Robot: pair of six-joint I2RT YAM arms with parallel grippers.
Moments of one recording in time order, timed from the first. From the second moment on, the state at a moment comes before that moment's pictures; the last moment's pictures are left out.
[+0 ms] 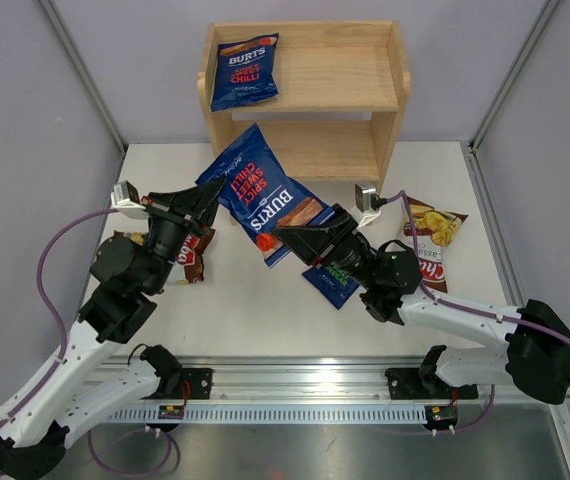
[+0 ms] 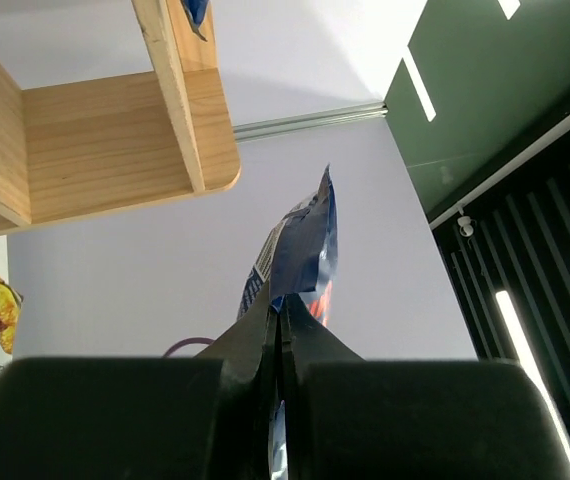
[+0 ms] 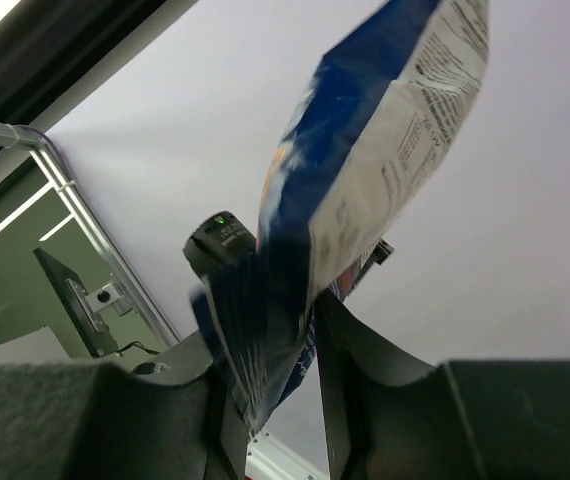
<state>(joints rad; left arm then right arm) -0.68 0.69 0.90 0.07 -0.27 -1.49 0.96 1.25 0.70 1.27 -0.17 0.96</state>
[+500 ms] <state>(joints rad) -0.68 0.70 0.92 0.07 -0.27 -1.41 0.96 1.17 0.70 1.14 -0.11 0.91</state>
